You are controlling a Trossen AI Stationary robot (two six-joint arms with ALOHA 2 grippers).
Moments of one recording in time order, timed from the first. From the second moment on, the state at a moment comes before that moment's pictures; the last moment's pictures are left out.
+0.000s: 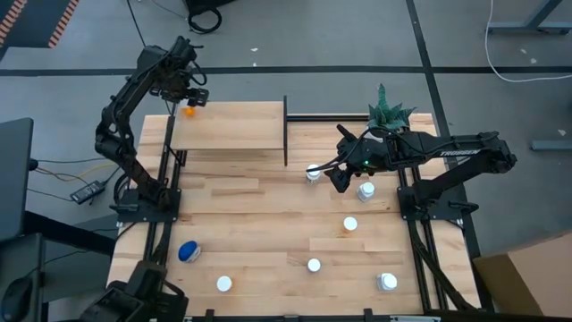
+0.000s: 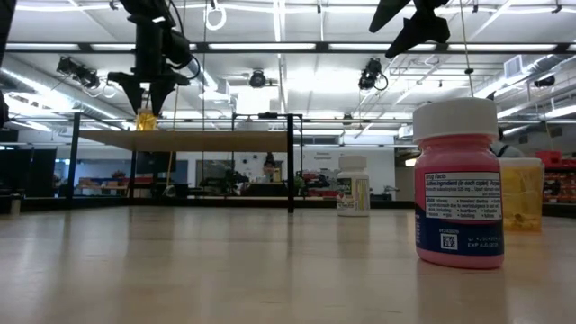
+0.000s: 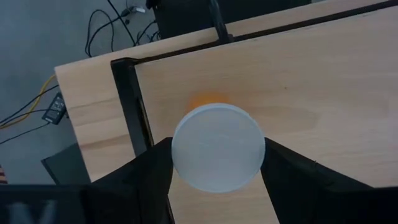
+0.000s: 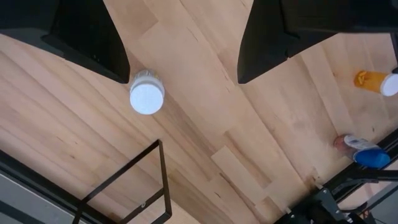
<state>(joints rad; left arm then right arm) 1.17 1.65 1.69 -1.44 -0.15 -0.17 0.05 1.23 1.27 -0.89 0.29 0.68</state>
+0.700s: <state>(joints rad) 1.18 1.65 1.69 -1.41 -0.15 -0.17 0.05 1.23 1.27 -0.89 0.29 0.68</state>
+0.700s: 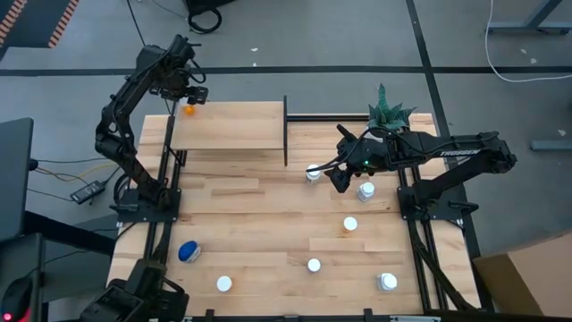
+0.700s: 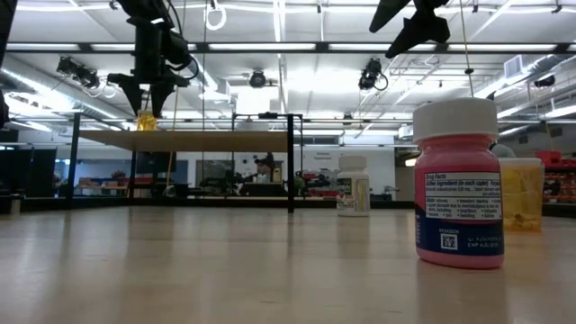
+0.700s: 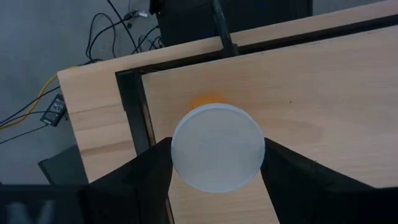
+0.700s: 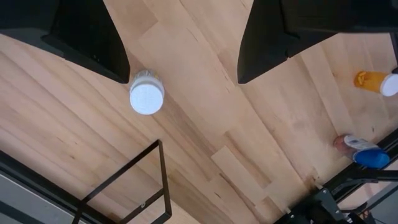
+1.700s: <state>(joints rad) 1.18 1.65 1.69 -1.40 -0.13 -0.17 0.05 1.23 1.27 -0.89 0.29 0.69</state>
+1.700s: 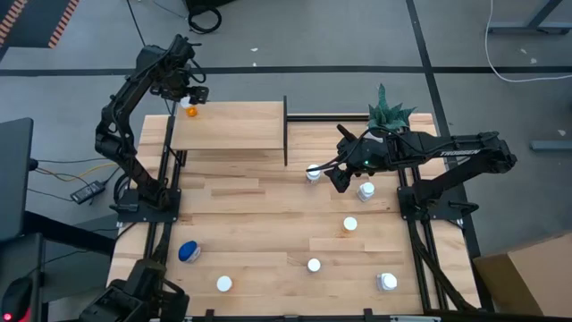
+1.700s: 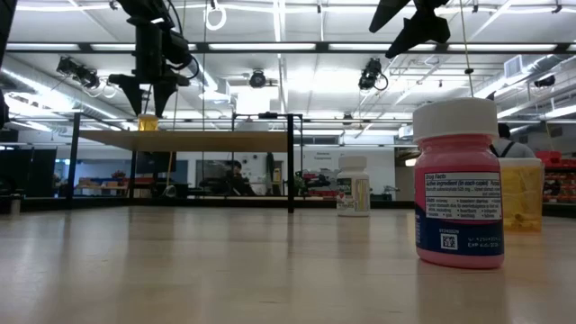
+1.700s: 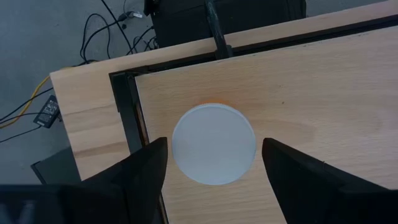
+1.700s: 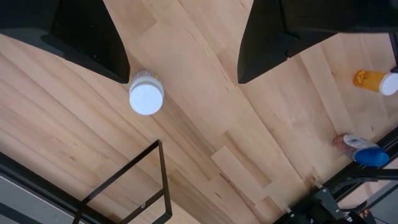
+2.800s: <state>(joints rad) 0.75 1.65 2.17 -1.56 -0.04 -0.07 0.04 1.33 1.28 -0.89 0.26 0.59</state>
